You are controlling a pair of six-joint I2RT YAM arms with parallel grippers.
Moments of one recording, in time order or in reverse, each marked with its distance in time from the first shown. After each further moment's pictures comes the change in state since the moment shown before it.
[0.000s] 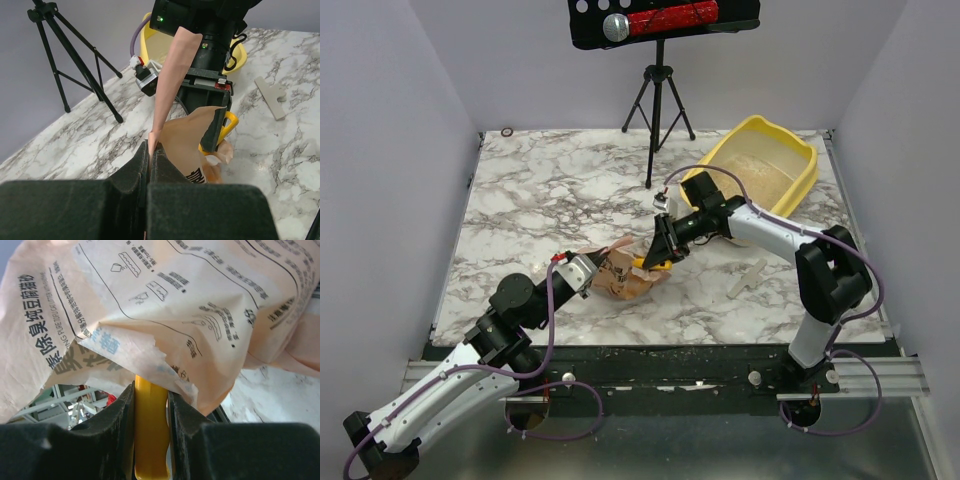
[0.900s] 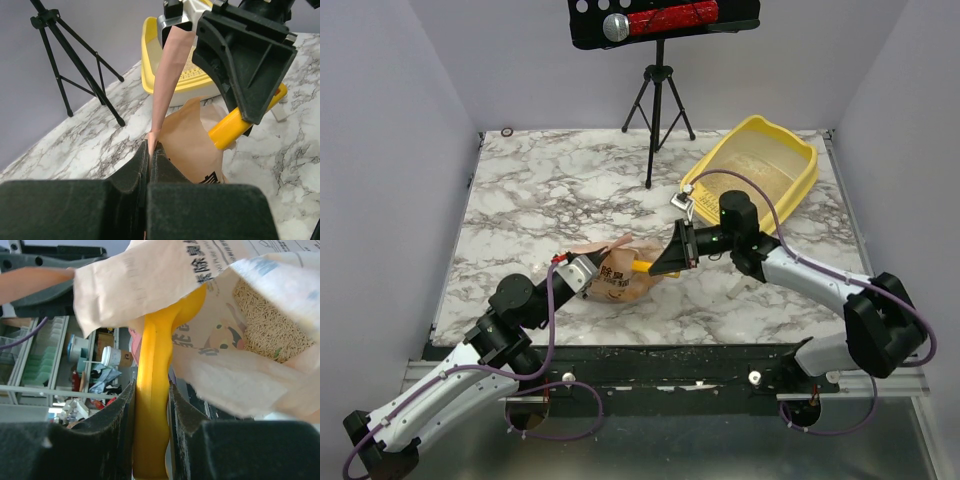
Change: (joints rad) left arm -0.006 0.001 0.000 0.014 -0.001 0.020; right arm 0.026 -0.343 -0.424 0.809 -0.091 0.380
